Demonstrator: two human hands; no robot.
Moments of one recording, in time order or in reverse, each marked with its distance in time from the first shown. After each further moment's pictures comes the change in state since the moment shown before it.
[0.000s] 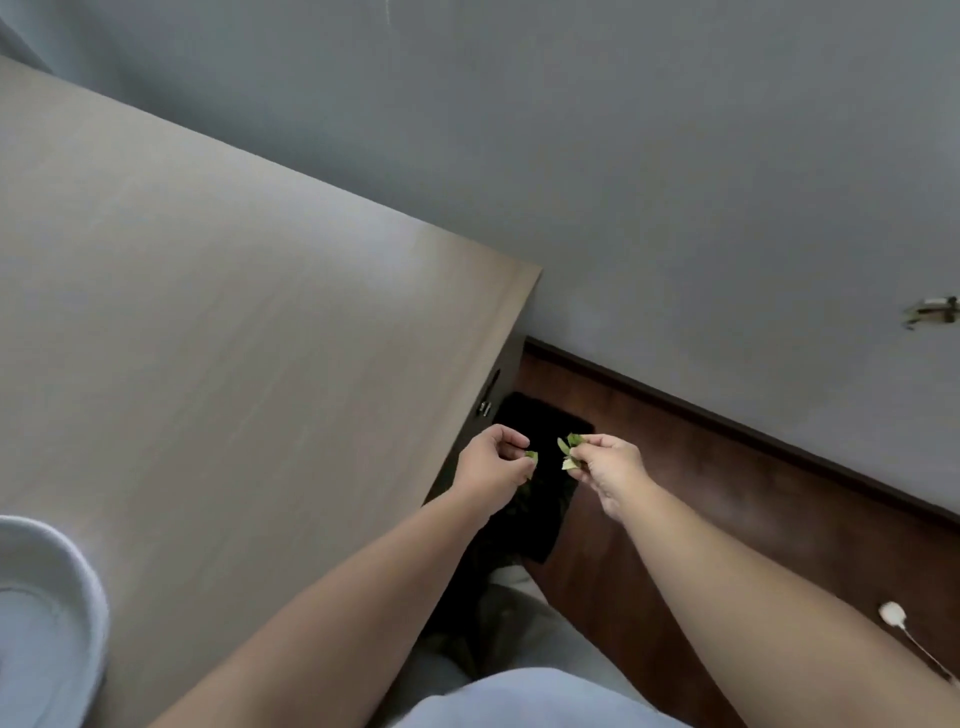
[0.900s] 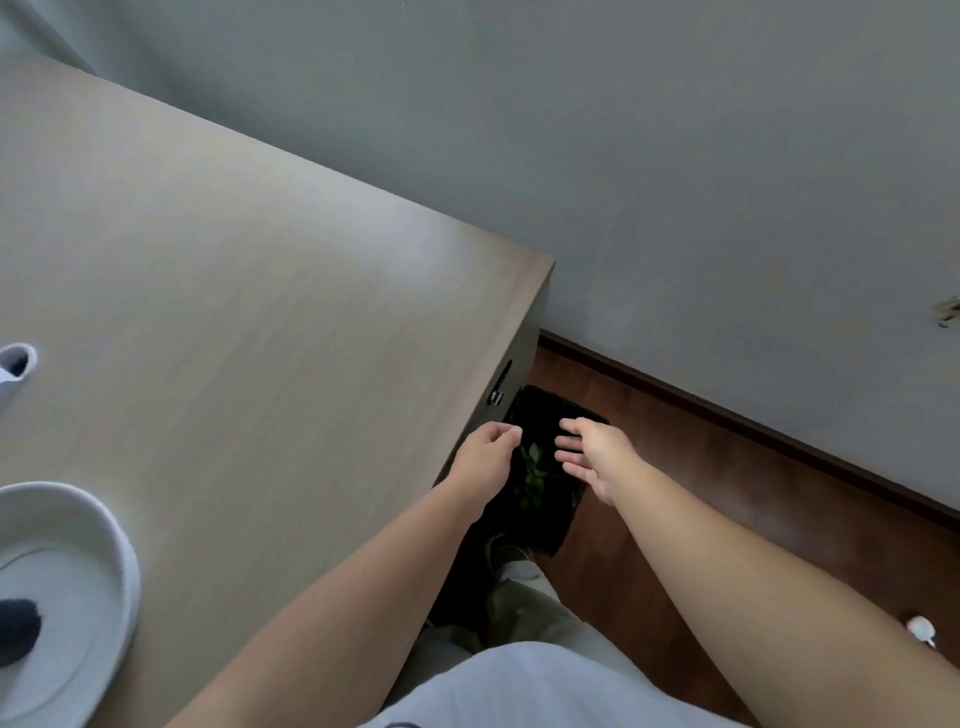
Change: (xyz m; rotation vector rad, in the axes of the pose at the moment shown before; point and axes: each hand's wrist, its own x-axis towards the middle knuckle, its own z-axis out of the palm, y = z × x) left_hand -0.005 -0.004 -0.005 -0.024 0.018 -0.099; right_hand -0.014 -0.011 0.011 -0.086 -0.160 0.153
